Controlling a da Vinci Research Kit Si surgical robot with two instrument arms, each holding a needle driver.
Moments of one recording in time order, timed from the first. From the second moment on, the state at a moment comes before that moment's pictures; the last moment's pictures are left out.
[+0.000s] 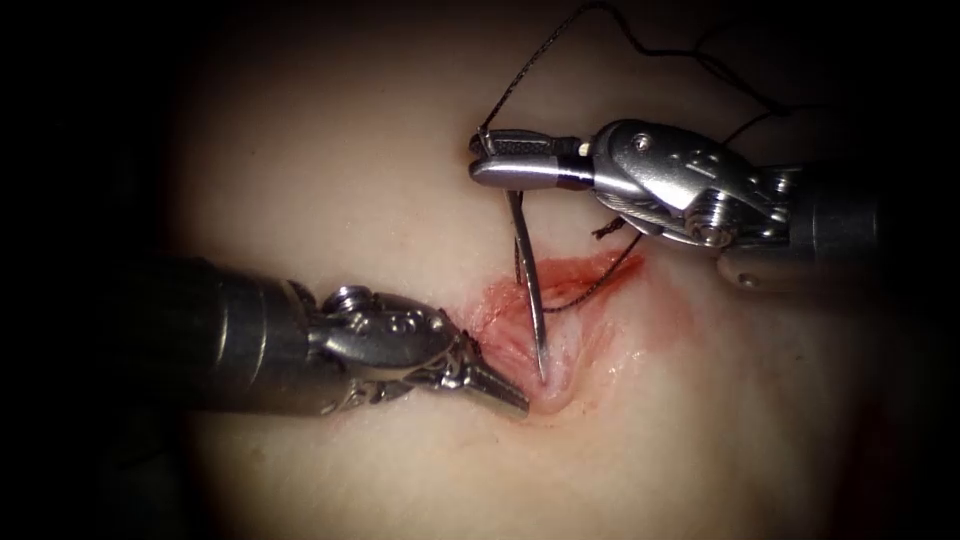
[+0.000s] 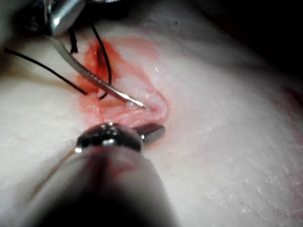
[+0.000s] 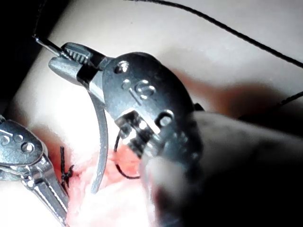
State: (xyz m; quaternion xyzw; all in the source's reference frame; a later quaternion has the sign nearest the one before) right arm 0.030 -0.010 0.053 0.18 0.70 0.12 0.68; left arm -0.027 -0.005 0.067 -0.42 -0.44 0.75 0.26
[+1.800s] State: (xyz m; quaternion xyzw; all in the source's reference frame) right arm 0.032 -0.009 0.050 0.09 0.72 0.06 0.69; left arm -0.027 -0.005 0.067 -0.39 -0.48 0.74 0.28
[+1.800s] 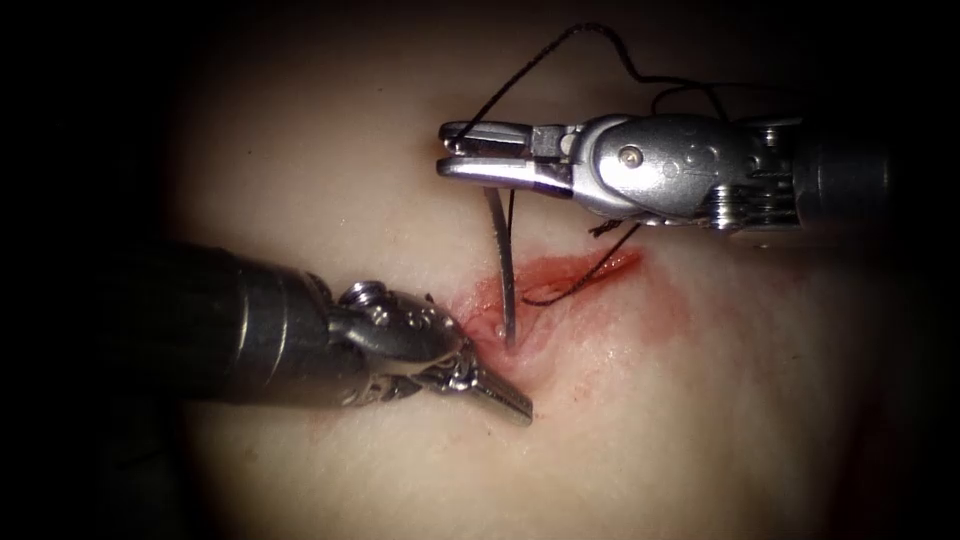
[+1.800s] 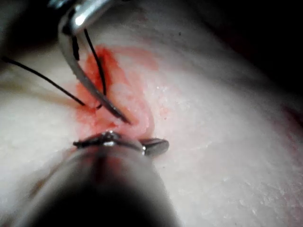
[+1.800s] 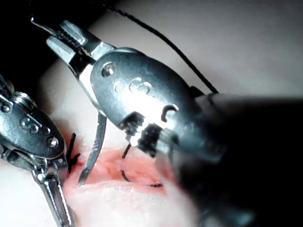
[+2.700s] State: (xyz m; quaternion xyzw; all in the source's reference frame) right arm 0.032 -0.009 0.053 0.20 0.70 0.09 0.67; left arm -0.027 -0.005 0.067 -0.38 -0.48 0.74 0.29
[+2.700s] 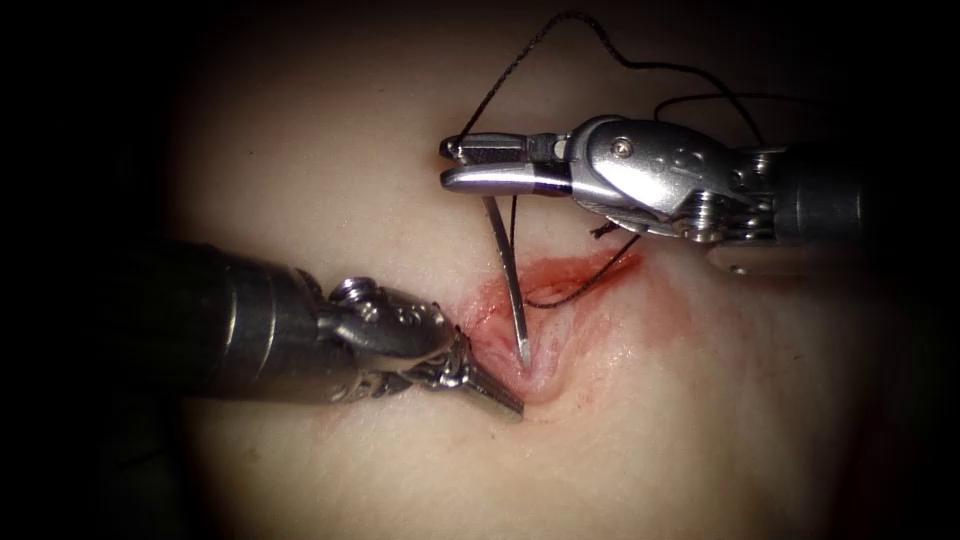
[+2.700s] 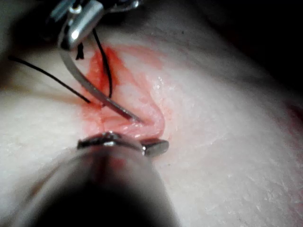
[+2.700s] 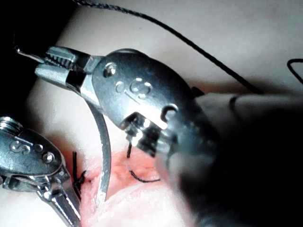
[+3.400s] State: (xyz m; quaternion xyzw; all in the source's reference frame) right arm 0.031 -0.010 0.057 0.26 0.68 0.17 0.66; left arm -0.027 -0.005 0.067 -0.38 -0.47 0.74 0.29
